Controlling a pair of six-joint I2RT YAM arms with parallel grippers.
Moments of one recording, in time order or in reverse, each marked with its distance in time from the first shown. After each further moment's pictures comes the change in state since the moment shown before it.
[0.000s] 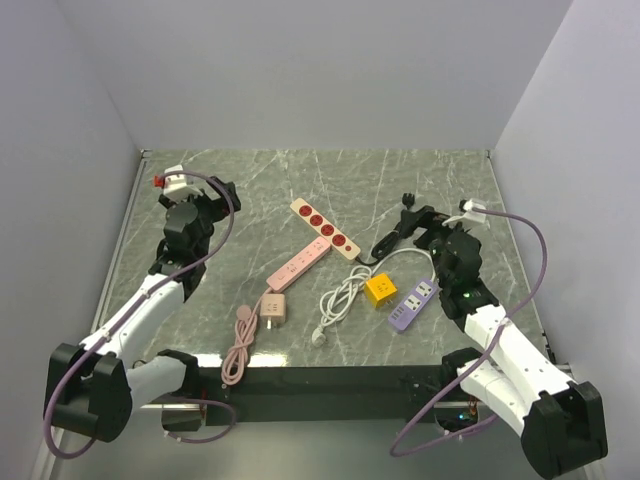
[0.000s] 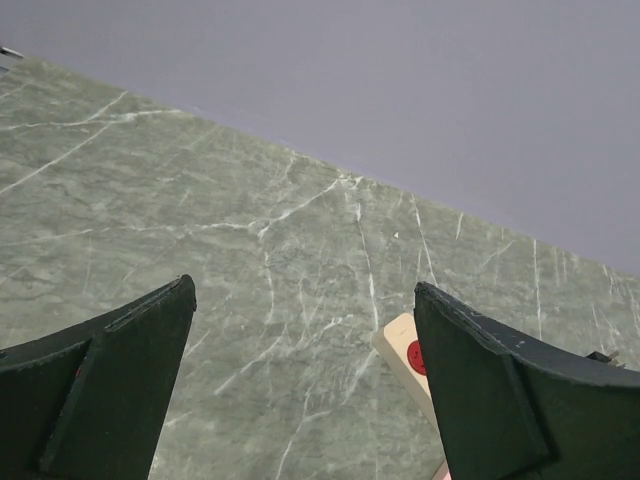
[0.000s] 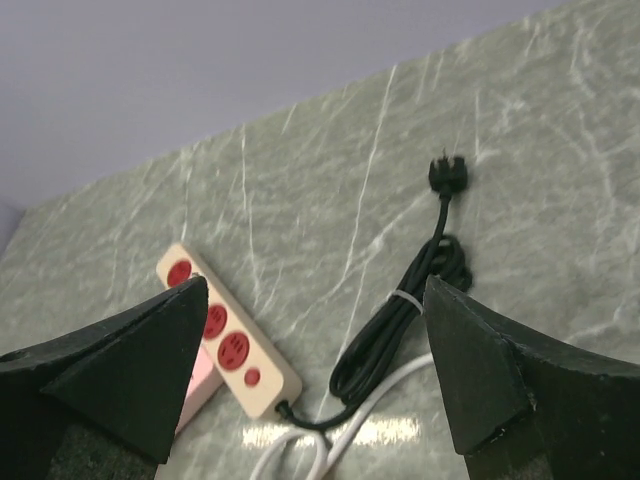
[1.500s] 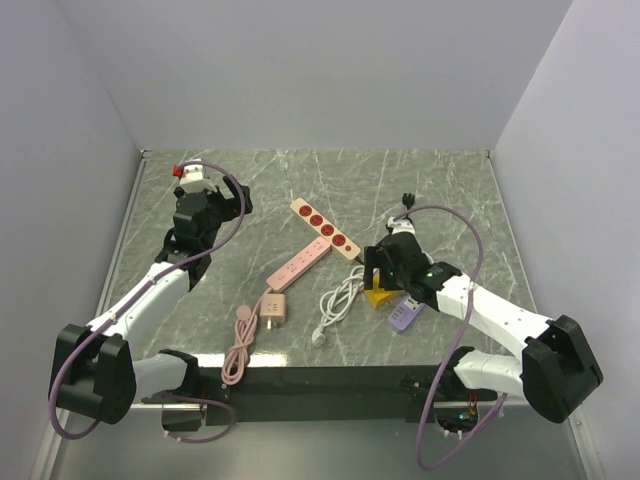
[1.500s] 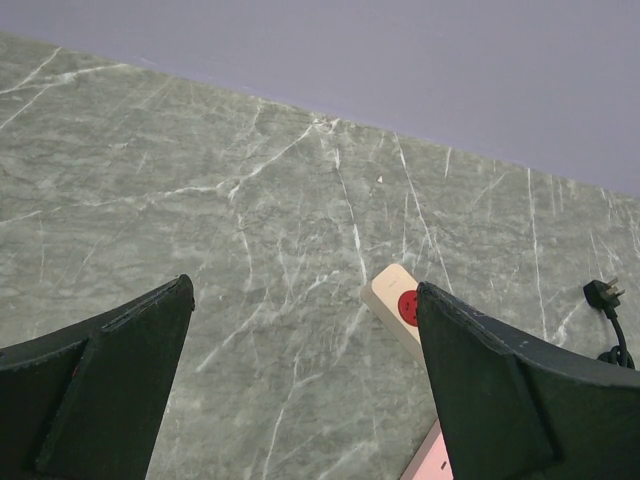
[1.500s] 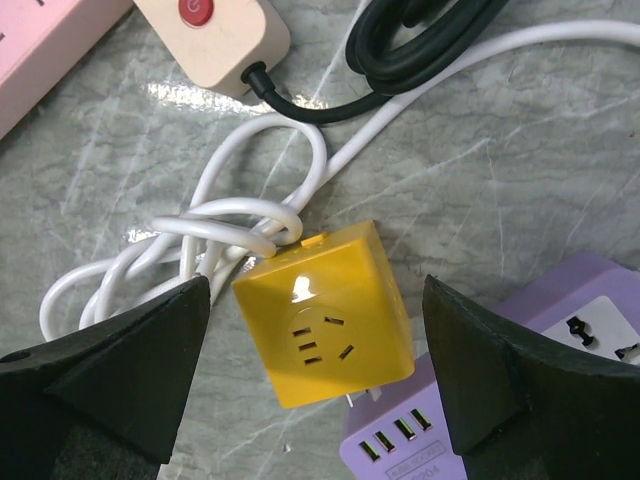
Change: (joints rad) left arm -0.018 0.098 0.072 -0.076 0.116 0.034; right arm 0.308 0.295 0.188 -0.680 -0.069 0.014
